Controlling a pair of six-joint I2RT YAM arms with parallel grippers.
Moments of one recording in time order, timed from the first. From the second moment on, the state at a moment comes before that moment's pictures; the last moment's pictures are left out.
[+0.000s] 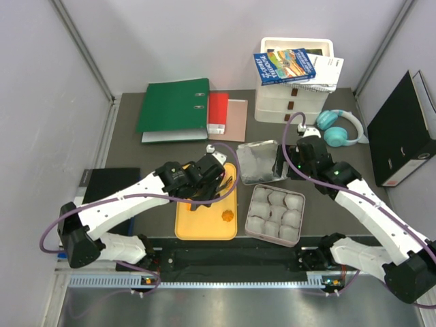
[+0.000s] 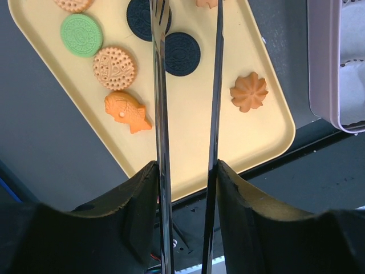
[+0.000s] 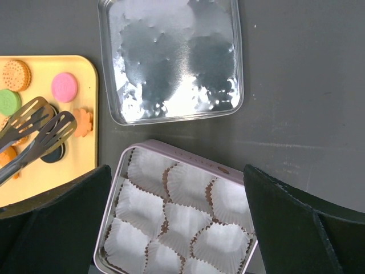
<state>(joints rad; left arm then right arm) -0.99 1.29 1.17 -0.99 -0.24 -0.44 0.52 1.02 0.92 -0.66 0.17 0.48</state>
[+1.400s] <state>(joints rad) -1.00 1.35 1.10 -0.91 -0.23 -0.48 0.52 1.02 0.92 -0.66 0.17 0.48</state>
